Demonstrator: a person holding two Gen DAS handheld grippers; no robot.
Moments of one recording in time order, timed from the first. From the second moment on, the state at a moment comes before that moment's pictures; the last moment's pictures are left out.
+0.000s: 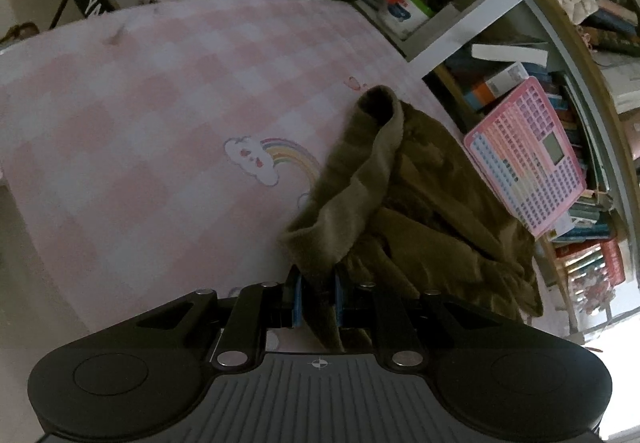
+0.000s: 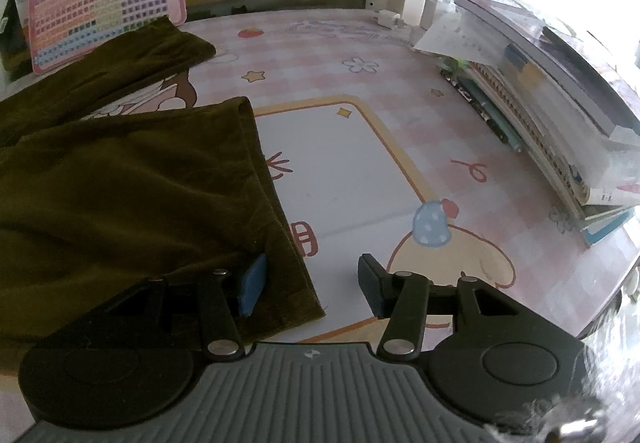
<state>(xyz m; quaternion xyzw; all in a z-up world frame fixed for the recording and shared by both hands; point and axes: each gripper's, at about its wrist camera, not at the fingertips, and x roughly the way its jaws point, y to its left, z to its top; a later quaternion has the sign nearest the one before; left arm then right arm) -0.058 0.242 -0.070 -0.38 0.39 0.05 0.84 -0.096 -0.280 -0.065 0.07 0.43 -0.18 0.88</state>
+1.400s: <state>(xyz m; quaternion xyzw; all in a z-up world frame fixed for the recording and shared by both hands) -0.066 0.133 -0.008 -0.07 0.38 -0.12 0.91 -0.109 -0.168 -0.021 0.04 0.41 -0.04 0.91</state>
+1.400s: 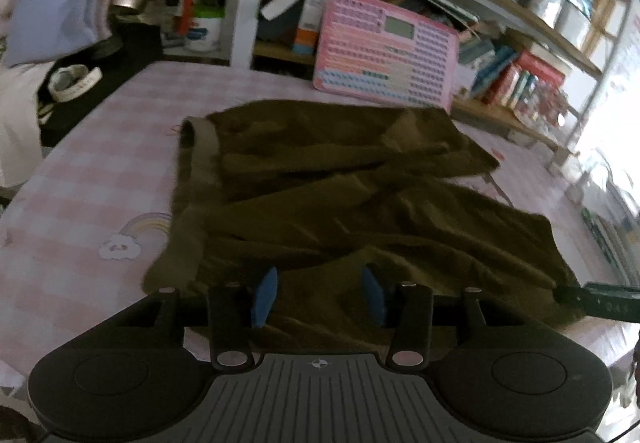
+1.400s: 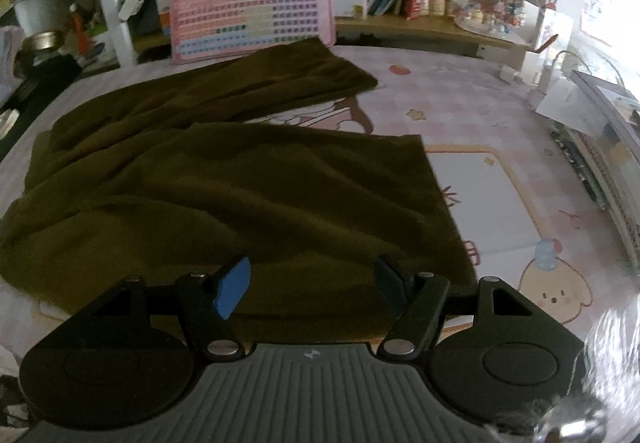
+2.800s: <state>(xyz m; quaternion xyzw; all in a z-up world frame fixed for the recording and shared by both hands) -0.044 0.097 -0.019 -0.04 0.42 -0.15 0.89 -0.122 -0.185 -0.035 0.06 0.44 -0.06 0.89</state>
